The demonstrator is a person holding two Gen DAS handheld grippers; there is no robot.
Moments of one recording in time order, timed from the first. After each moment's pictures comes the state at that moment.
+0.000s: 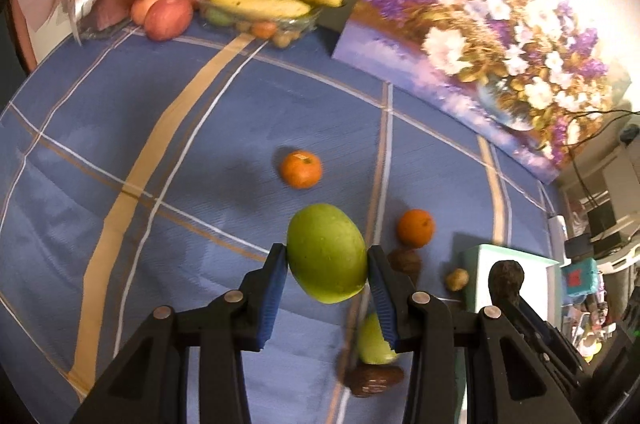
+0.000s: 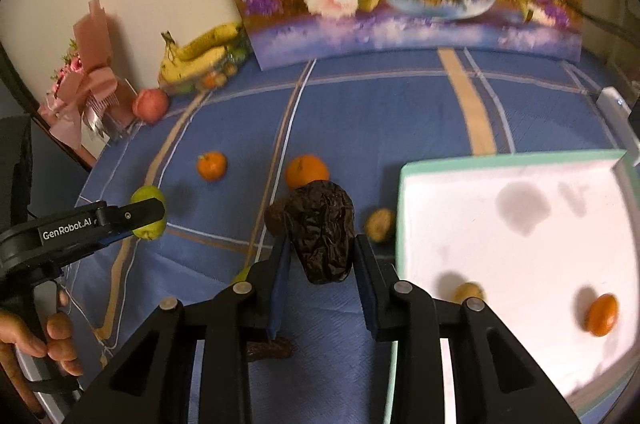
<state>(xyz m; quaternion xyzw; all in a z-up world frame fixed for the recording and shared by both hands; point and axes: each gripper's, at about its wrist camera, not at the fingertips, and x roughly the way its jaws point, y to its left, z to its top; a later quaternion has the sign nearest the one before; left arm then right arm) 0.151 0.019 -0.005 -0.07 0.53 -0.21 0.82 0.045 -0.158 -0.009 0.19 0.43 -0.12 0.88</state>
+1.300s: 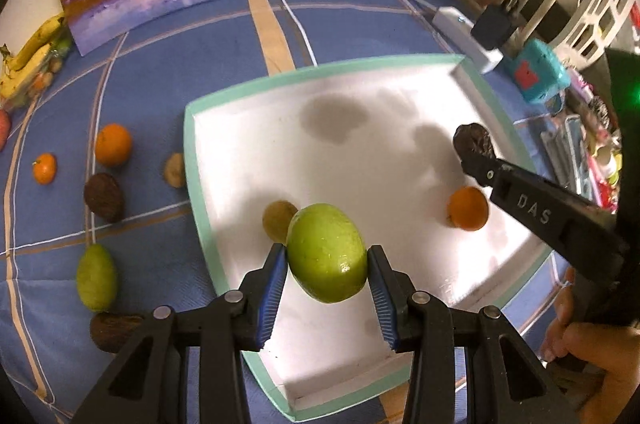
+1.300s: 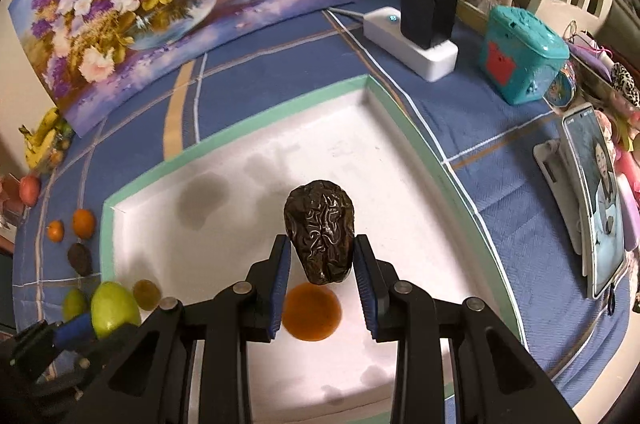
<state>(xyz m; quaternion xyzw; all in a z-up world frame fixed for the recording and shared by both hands) -0.006 -0.205 -0.032 0.18 0.55 -0.36 0.73 -0.085 -0.328 -0.030 0.26 0.45 -0.32 0.79</state>
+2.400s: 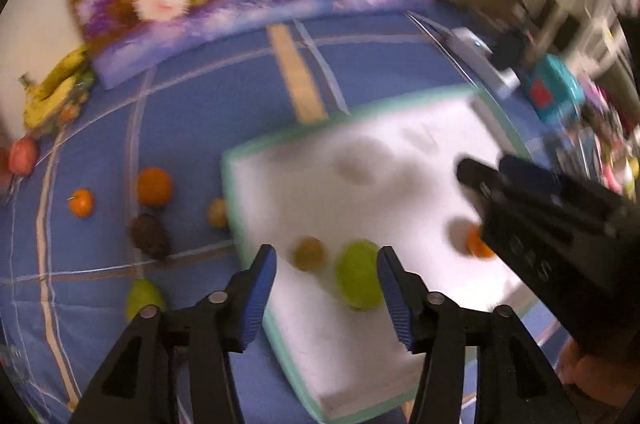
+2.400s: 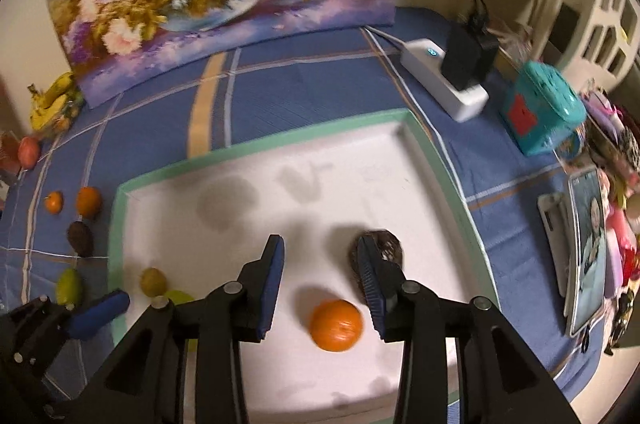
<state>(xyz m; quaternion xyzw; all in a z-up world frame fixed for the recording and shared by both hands) 0.023 -0.200 -0.002 0.18 0.51 -0.33 0.77 -0.048 -0.303 -0.001 0.19 0.46 -0.29 0.81</state>
